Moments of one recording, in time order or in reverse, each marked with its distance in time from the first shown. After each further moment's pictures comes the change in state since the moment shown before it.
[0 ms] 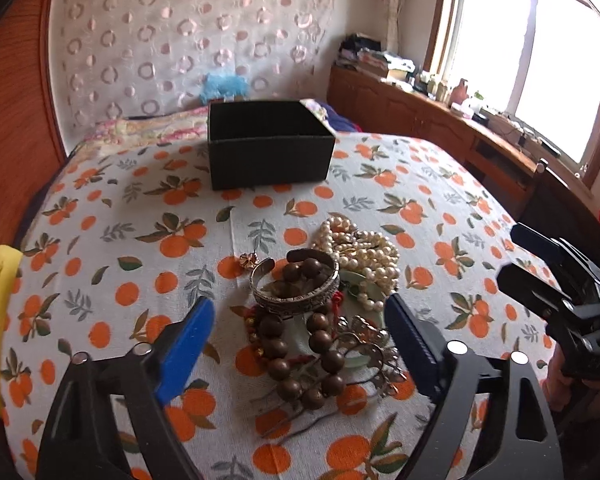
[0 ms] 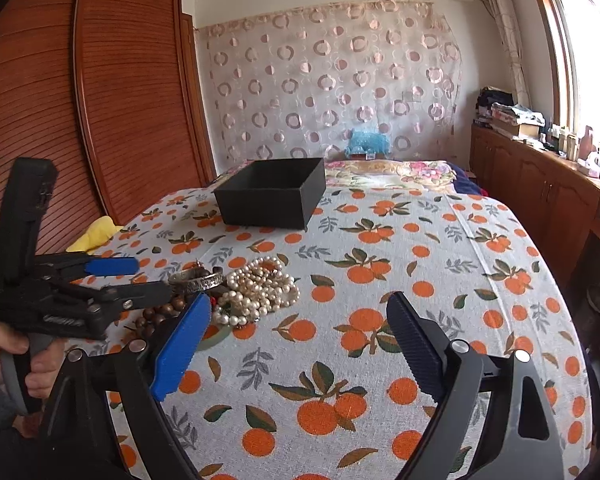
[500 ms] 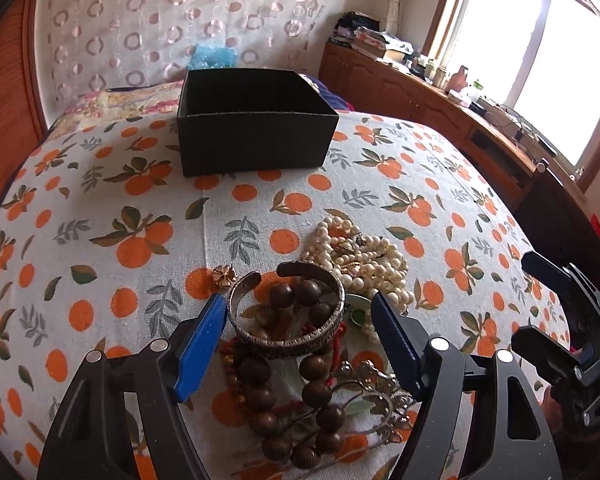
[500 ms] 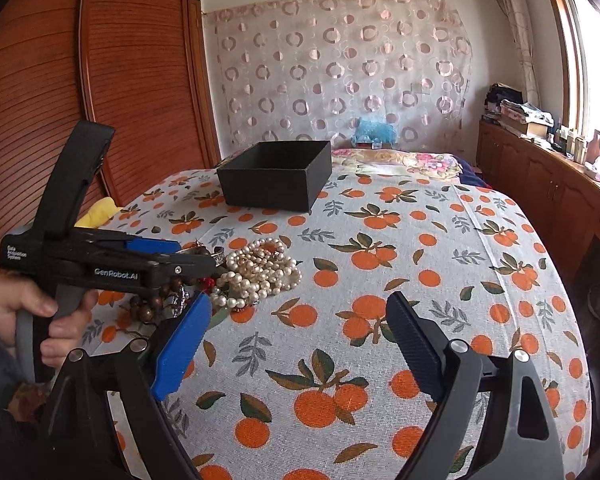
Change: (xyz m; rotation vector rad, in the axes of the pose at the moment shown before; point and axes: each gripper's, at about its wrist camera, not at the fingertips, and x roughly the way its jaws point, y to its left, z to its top) left arm 0.044 0.006 0.017 -0.041 0.098 -0.073; right arm 0.008 0.003 -0.005 -0.036 0.052 0.010
